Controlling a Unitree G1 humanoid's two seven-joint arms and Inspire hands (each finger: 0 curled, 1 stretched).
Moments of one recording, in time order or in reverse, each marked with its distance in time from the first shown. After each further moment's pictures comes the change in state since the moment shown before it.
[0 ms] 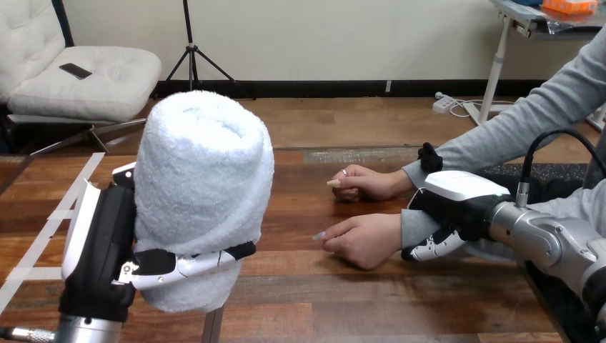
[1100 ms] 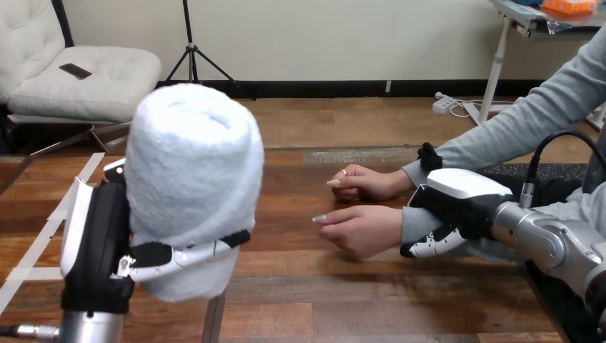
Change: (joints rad) left arm -0.071 -0.039 0.018 0.125 0.011 -0.083 0.038; right arm 0.007 -0.005 -0.008 0.007 0.052 -0.025 -0.007
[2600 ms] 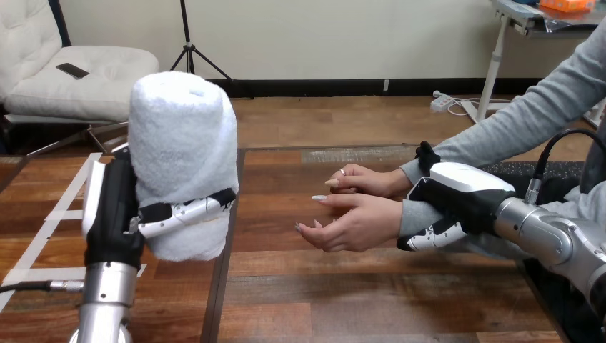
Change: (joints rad) left arm -0.387 0.007 0.043 0.636 -0.026 -0.096 0.006; right arm 0.003 -0.009 -0.031 0.000 0.064 -0.037 0.031
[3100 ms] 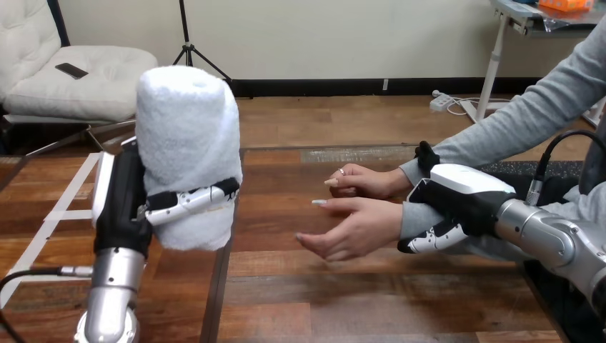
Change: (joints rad) left arm -0.103 0.000 0.000 0.143 -0.018 0.000 -0.017; right arm 0.009 -0.007 -0.003 0.000 0.004 -0.020 0.004
